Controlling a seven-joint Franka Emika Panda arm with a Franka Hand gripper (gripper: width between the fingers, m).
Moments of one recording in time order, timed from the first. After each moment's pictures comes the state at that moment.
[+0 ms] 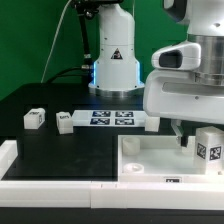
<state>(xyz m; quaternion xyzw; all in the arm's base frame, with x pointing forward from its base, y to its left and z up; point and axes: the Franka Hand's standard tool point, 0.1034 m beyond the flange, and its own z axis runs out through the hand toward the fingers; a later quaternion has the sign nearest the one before) 0.624 0.121 0.064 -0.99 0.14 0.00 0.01</state>
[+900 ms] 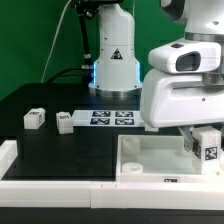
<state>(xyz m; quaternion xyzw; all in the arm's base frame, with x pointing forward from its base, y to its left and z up) 0.626 0.114 0.065 -0.99 -0.13 0.00 0.00</state>
